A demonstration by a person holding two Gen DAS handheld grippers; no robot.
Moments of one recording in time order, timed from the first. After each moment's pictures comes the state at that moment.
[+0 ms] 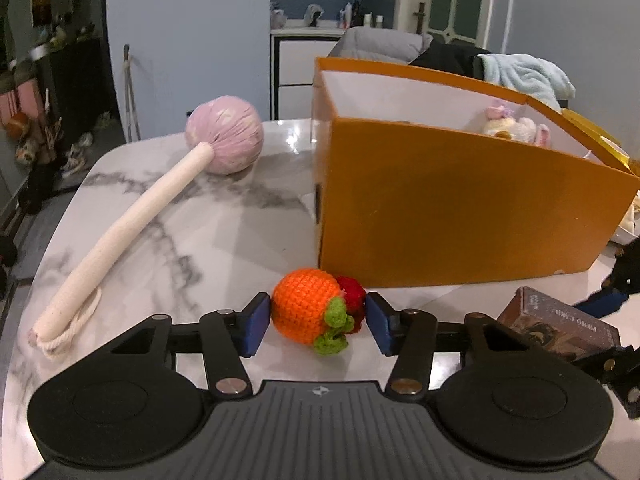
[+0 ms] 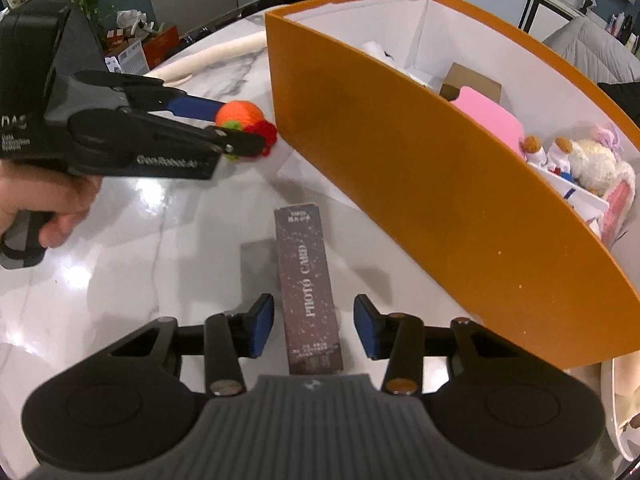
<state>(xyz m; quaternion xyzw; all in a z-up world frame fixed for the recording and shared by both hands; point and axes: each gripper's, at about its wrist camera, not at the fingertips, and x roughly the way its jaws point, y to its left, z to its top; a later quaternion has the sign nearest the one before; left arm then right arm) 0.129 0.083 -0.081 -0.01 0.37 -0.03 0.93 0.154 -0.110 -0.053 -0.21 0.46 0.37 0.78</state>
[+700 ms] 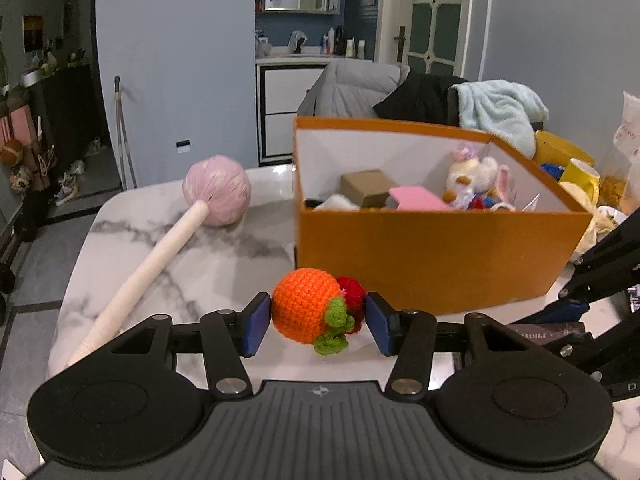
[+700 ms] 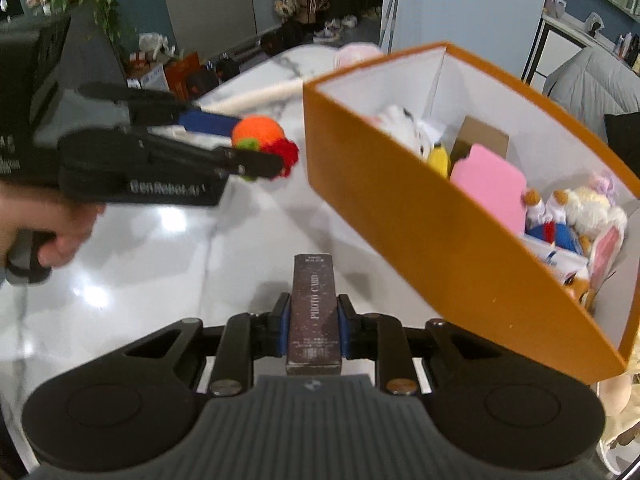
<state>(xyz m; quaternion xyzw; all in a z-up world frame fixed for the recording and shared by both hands) 0.107 0.074 -0.026 0.01 0.33 -0.06 0.94 0.141 -0.108 -0.008 -0.19 0.42 0.40 0.79</state>
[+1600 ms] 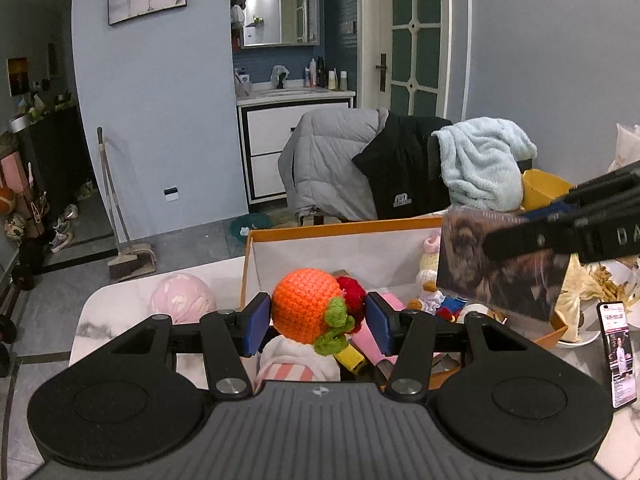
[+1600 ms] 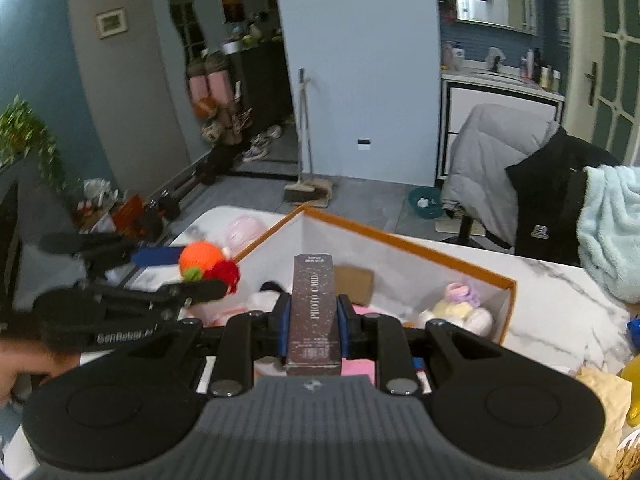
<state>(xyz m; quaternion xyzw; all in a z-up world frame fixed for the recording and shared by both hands) 0.174 0.021 0.042 0.04 0.30 -0.07 0.95 0.223 -0.179 0.100 -0.05 0.32 0.33 0.89</state>
